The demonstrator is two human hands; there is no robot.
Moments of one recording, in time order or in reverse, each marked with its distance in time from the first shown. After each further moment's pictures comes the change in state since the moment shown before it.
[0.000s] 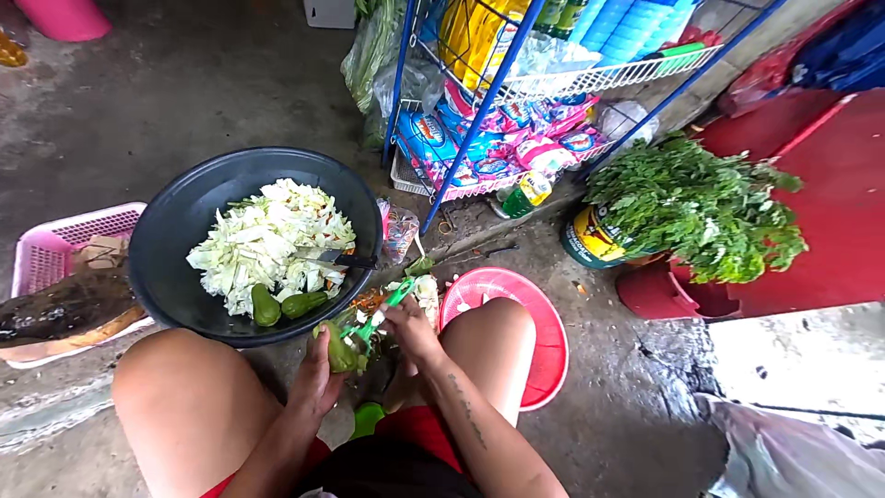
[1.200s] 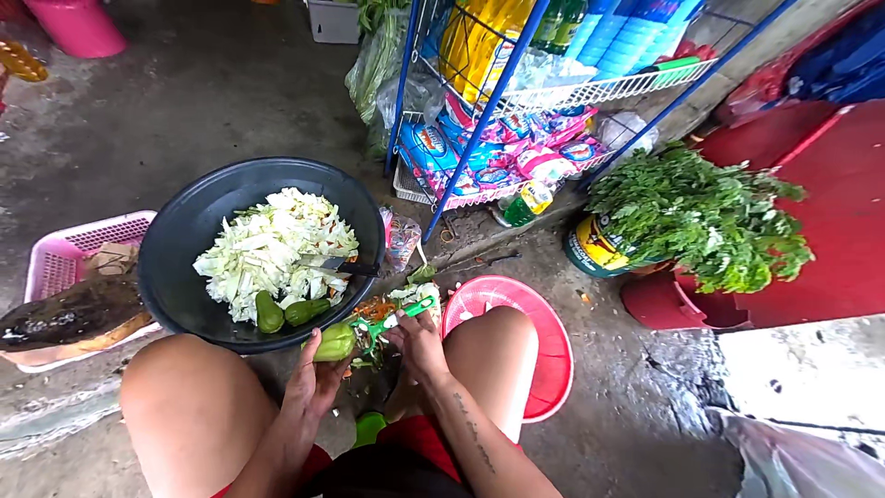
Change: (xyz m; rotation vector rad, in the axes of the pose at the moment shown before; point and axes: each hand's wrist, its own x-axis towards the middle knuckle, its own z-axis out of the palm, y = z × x) left_hand 0.000 0.018 -0.001 -0.273 0.036 -0.039; right_hand -0.011 0.002 0.005 0.281 0.216 0.062
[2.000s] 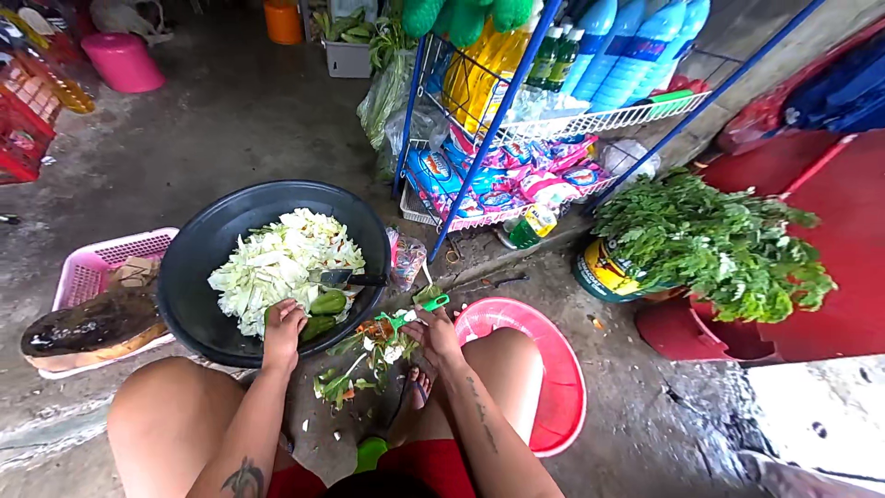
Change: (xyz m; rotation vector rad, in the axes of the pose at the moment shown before) left_hand 0.079 0.068 0.005 0.575 0.059 0.563; right_hand 0.054 -0.029 -0.015 -0.003 0.063 0.044
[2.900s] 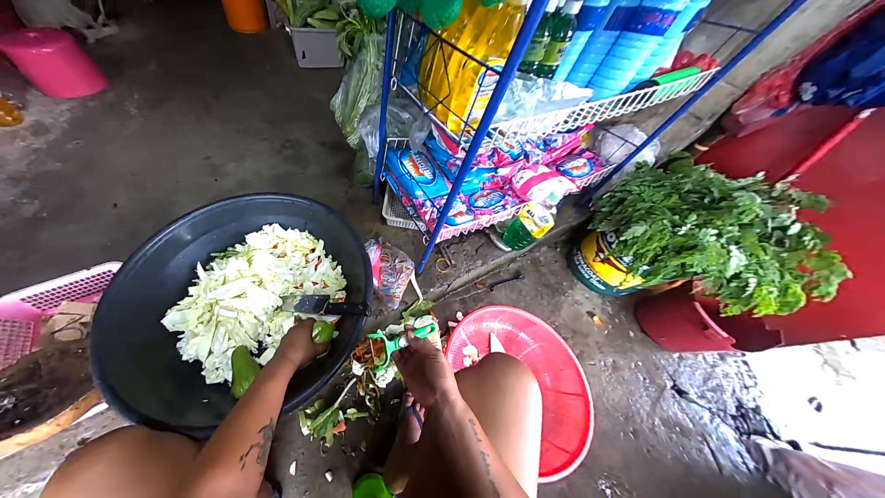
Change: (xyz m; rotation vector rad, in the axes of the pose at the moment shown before) left_hand 0.117 -0.056 0.068 1.456 -0.626 0.058; right_hand 0.027 0.000 -0.005 0.458 -0.059 0.134
